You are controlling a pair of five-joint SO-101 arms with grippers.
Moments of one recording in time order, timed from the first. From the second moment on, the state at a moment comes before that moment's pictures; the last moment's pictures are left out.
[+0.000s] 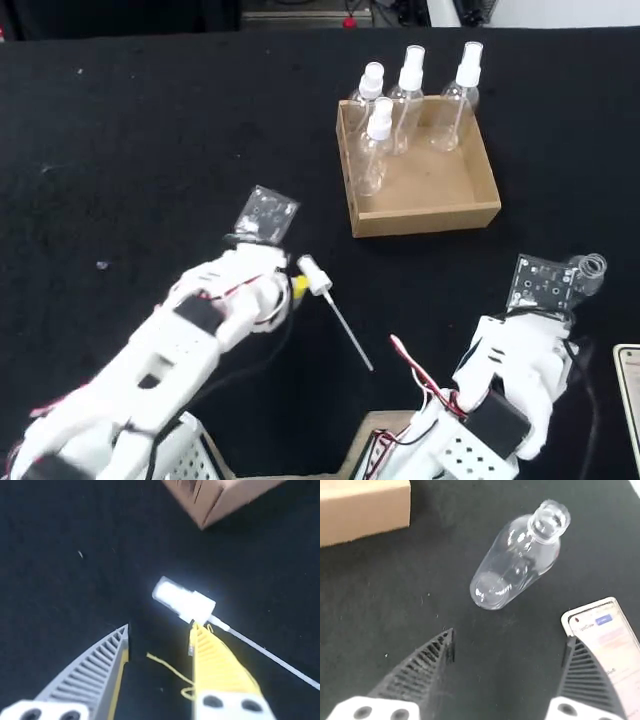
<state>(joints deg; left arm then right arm) 25.8 -37.8 66.9 28.1 4.2 42.0 -103.1 83.1 71.8 23.3</state>
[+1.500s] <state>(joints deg) 28.7 -11.1 60.5 8.9 34.0 42.0 -103.1 83.9 71.8 23.3</state>
